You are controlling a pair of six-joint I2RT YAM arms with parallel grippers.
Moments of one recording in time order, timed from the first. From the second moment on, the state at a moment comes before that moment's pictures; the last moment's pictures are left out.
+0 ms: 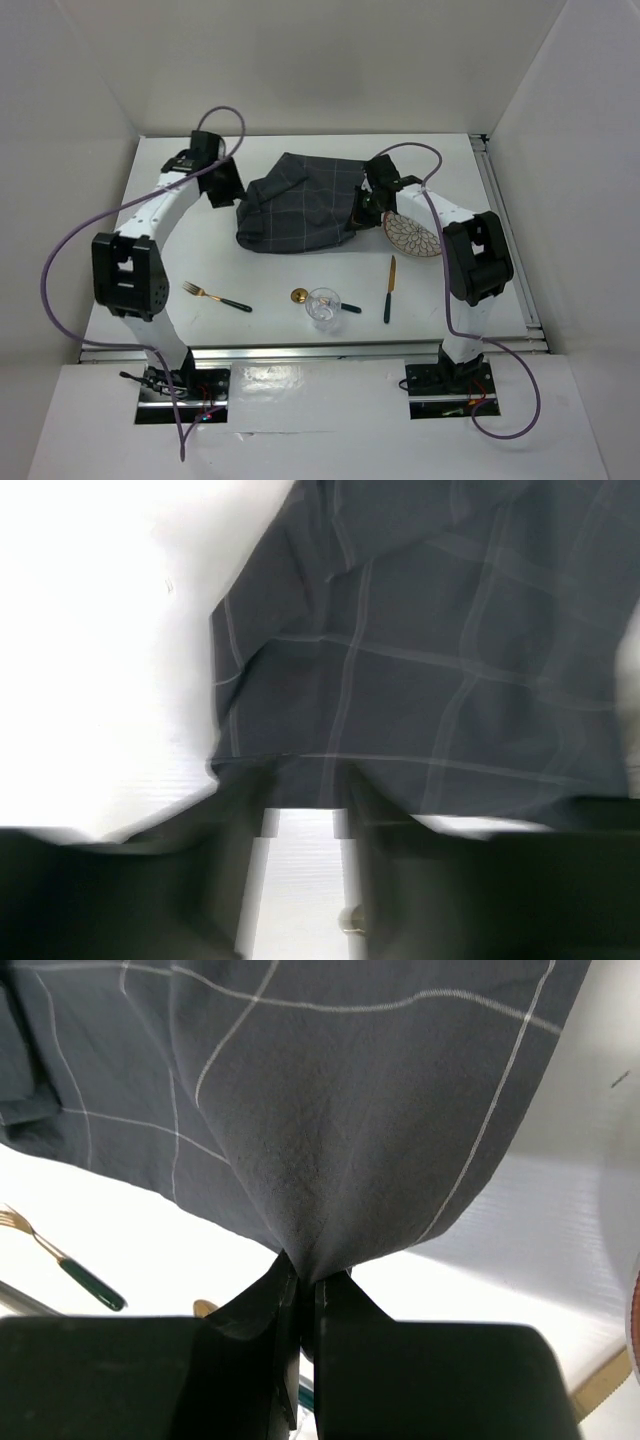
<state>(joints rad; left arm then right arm) -0.08 1.73 1.48 -0.64 0.12 -0.53 0.36 1.88 1.37 -0.51 -0.26 0.51</state>
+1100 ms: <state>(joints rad) -0.51 2.18 1.73 -0.98 -0.63 -0.32 0.36 1.88 1.39 -0.52 -0.25 0.49</state>
